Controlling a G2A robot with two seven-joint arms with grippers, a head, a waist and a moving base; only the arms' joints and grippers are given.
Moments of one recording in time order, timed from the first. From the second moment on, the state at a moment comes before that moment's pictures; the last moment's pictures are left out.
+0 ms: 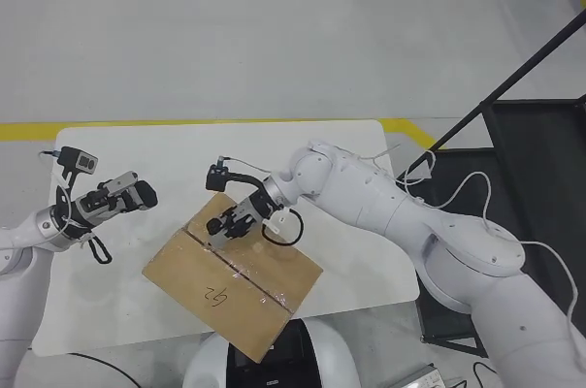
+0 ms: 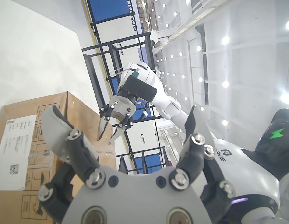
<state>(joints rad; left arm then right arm) 1.20 -0.91 -1.49 -1.41 -0.61 -0.33 -1.17 -0.33 -1.42 0.17 -0.86 0.36 -0.83 0.99</state>
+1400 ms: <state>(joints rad) 1.15 -0.92 -1.41 -1.42 -0.60 -0.31 -1.40 -0.27 -1.28 0.17 -0.98 0.40 -0.94 0.88</state>
